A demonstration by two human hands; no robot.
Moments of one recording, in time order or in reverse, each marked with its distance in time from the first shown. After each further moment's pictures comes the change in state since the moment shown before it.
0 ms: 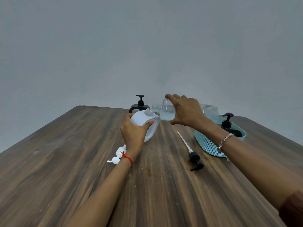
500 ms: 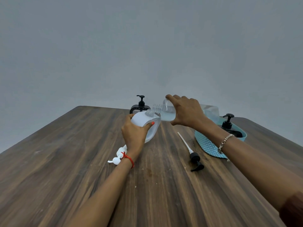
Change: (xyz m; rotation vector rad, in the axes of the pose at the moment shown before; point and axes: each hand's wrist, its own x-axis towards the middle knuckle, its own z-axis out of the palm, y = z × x) left_hand -0.001 0.001 -0.001 -0.008 0.001 -0.002; right_hand 0.001 0.000 0.002 -0.018 0.011 -0.008
